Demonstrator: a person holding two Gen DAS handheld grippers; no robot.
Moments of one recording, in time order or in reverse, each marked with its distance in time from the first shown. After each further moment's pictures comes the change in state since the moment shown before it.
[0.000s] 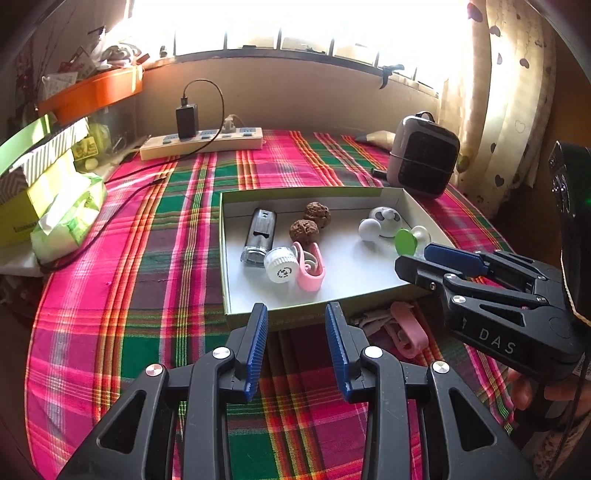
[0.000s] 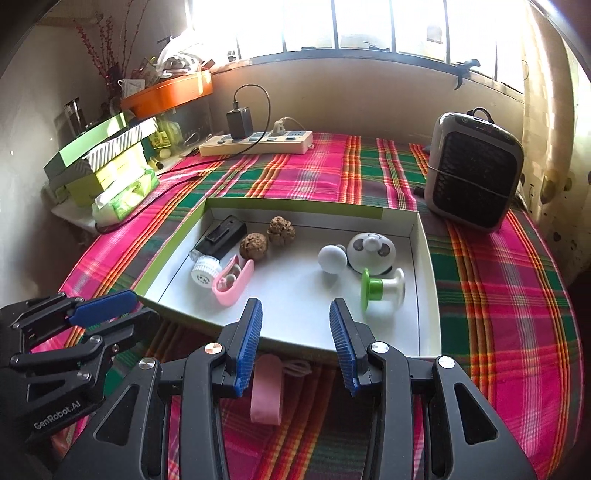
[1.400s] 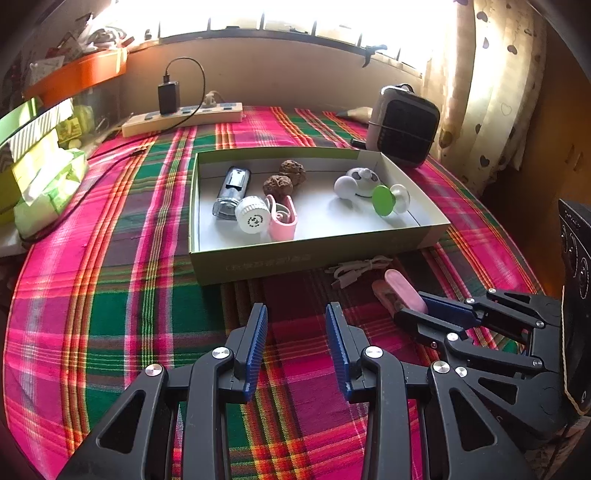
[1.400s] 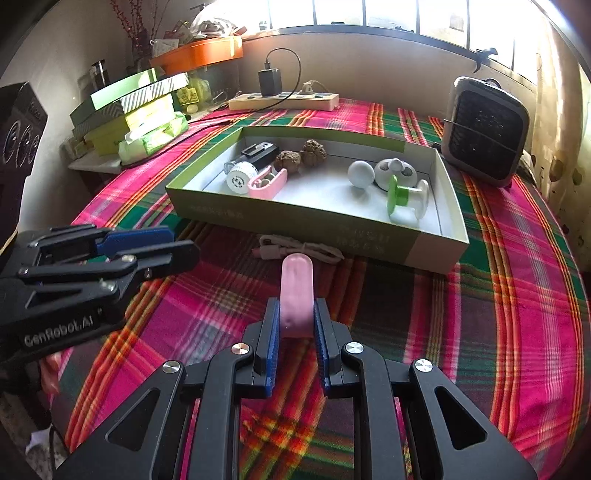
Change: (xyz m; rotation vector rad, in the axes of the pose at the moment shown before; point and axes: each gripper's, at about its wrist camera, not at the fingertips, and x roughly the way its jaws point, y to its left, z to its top) left arm 0.006 -0.014 -0.030 0.021 0.060 -0.063; right arm -0.013 0.014 -0.066 -0.082 0.085 0.033
